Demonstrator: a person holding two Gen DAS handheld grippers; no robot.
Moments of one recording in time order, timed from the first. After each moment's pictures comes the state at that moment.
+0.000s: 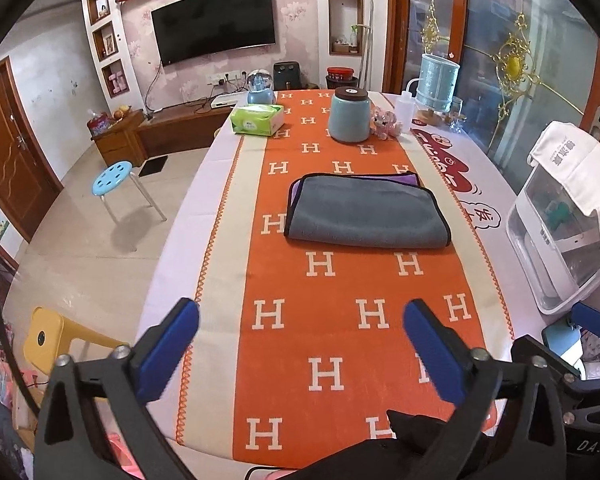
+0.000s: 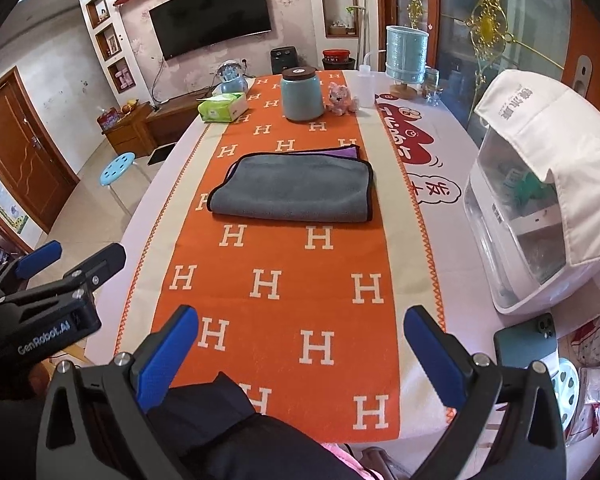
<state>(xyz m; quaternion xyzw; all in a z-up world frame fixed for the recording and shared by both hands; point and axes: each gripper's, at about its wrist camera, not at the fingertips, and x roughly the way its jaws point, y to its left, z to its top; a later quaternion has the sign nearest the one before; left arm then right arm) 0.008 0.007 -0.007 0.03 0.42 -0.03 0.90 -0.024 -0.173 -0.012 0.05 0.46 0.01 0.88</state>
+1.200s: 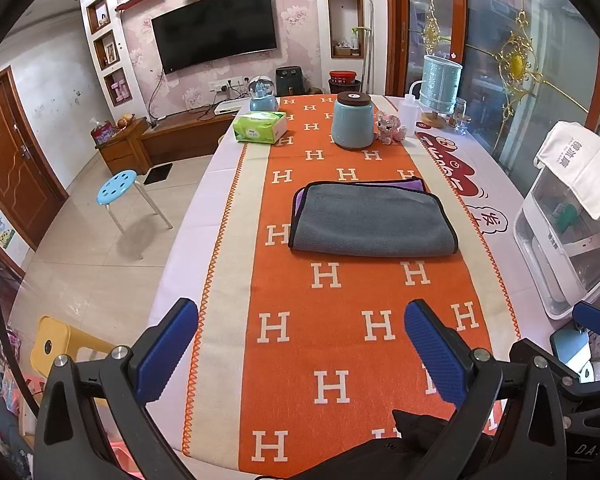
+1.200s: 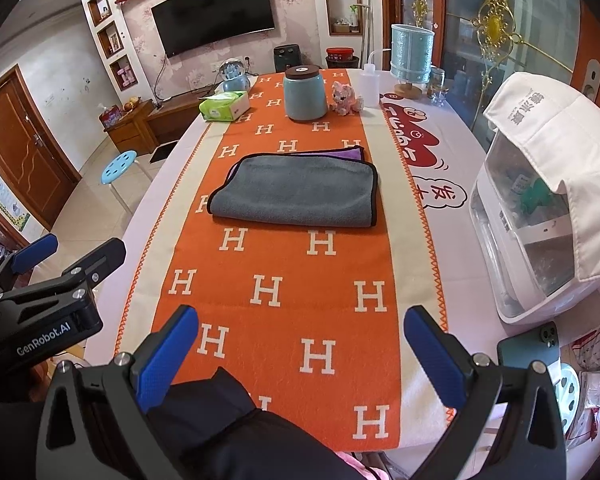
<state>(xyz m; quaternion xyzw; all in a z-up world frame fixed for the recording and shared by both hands) 0.023 0.006 -0.002 0.04 0.42 -0.02 0.91 -0.010 -0.173 -0.013 0.04 0.47 0.01 0.88</state>
